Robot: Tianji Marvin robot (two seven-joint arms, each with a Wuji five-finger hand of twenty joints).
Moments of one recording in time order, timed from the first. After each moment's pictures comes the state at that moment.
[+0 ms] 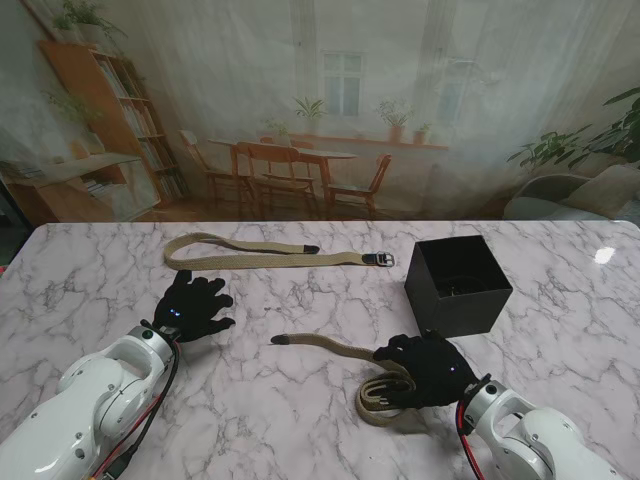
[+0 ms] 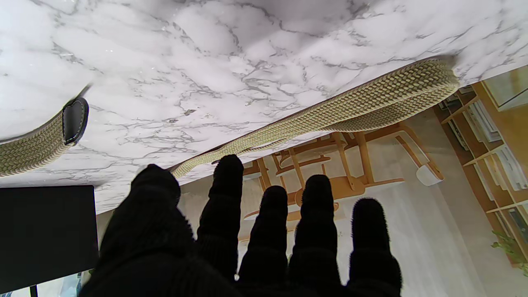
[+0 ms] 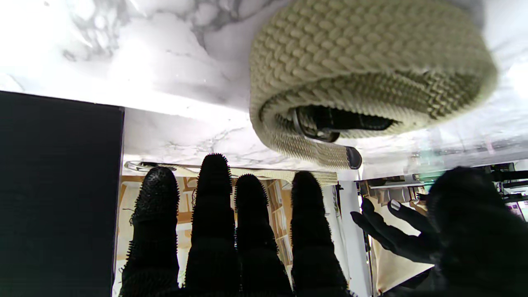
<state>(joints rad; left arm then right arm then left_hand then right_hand) 1.59 -1.01 -1.27 -1.60 1.33 -0.12 0.04 -1.79 -1.03 1.32 -1.61 -1.18 -0.38 -0.17 0.90 -0.06 0.00 0.00 0.64 0.08 0.27 0.54 0.52 0.15 0.14 0.30 0.48 0.21 0.27 0.52 0.04 0.28 0.69 0.58 0.19 -0.34 0.64 -0.12 0.37 0.03 0.47 0.36 0.47 0.16 0.50 0.32 0.59 0.11 0.40 0.37 0.23 0.29 1.09 0.49</state>
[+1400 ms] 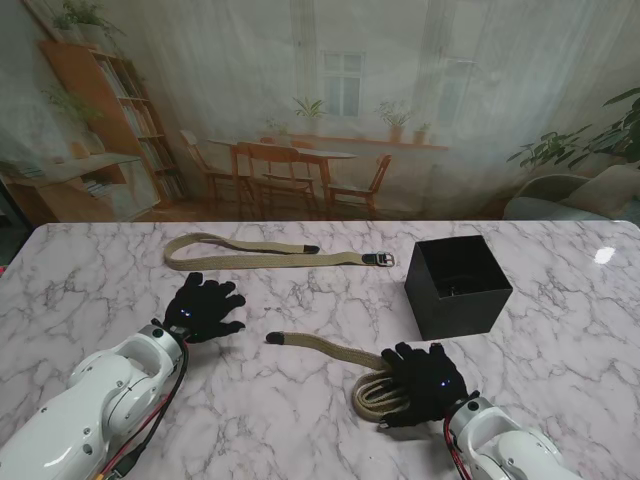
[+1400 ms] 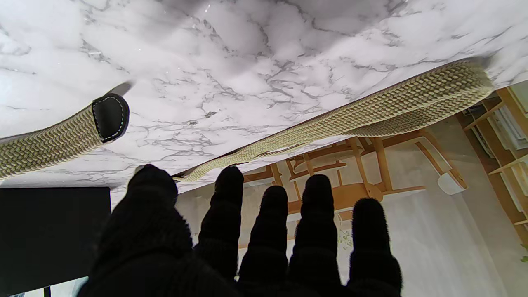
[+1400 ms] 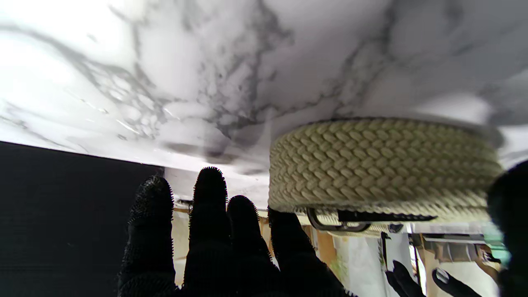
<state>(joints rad) 1.56 -1.01 -1.22 -1.59 1.30 -0.13 0.01 -1.82 -1.02 1.21 -1.64 -1.27 -0.08 -0.09 0.89 -0.06 -0.01 0.00 0.56 0.09 0.21 0.51 0.52 0.15 0.14 0.30 0.48 0.21 0.27 0.52 0.04 0.28 0.69 0.58 0.03 -0.54 0.73 -0.14 0.30 0.27 0.21 0.31 0.32 0.25 0.37 0.22 0.53 0.14 0.28 0.30 0.16 0.32 0.96 0.44</state>
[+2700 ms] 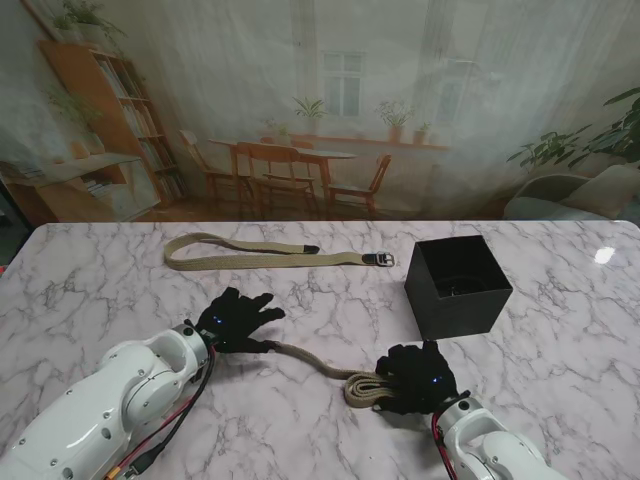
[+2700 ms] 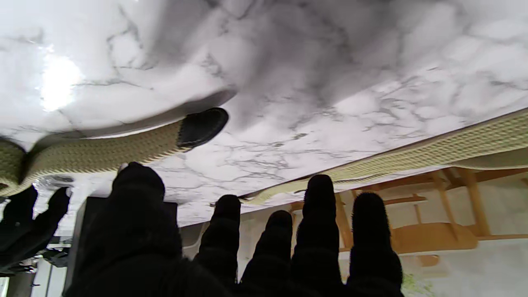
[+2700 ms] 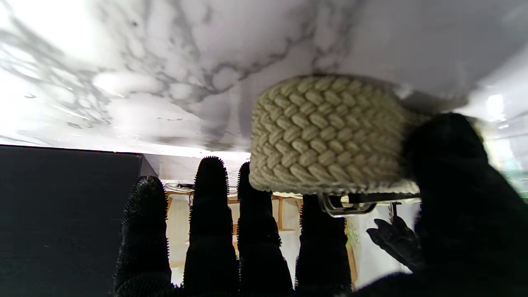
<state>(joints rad) 1.45 -1.00 -1.06 -1.54 1.17 -0.21 -0.11 -1.76 -1.04 1.13 -1.57 -1.18 -0.01 -0.22 0.81 -0.09 -0.01 0.00 0.38 0.09 0.08 0.40 0.35 0.21 0.04 0.21 0.48 0.22 0.27 0.52 0.09 0.27 0.69 0.58 0.42 -0.54 0.68 -0.30 0.57 -0.17 0.89 0.53 0.60 0.12 0.49 0.35 0.61 0.13 0.29 0.33 0.16 0.38 0.95 0.43</state>
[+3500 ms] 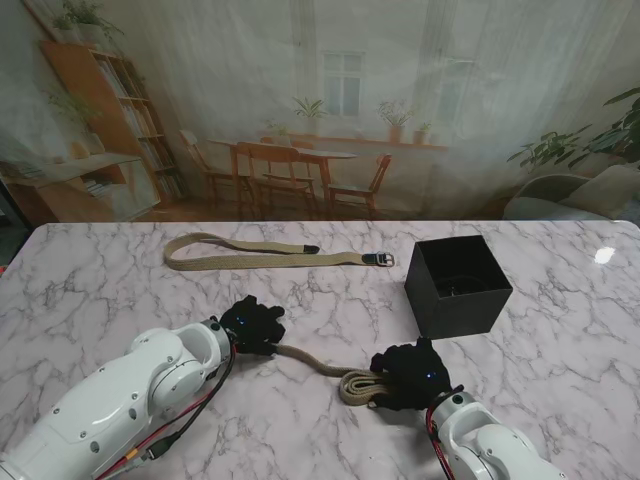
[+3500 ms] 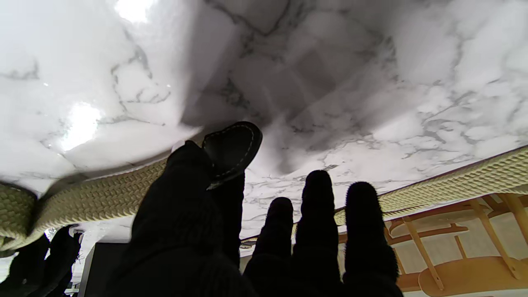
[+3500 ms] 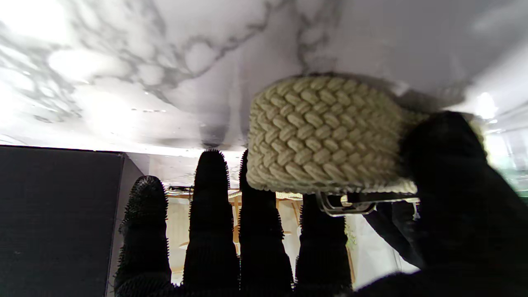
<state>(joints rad) 1.29 -1.00 -0.87 -1.45 1.14 -0.17 -0.21 -1.73 -1.04 1.10 -1.56 -1.16 -0.01 -0.20 1.09 -0.21 0.03 0.00 0.64 0.08 0.69 0.78 0.38 0.21 0.20 0.35 0.49 0.20 0.32 0.58 0.14 0.22 0.85 0.60 0.42 -0.55 0.70 -0.32 0.57 -0.17 0.89 0.53 0.75 0.09 0.49 0.36 0.68 0.13 0.29 0.33 0.16 0.38 0.95 0.43</state>
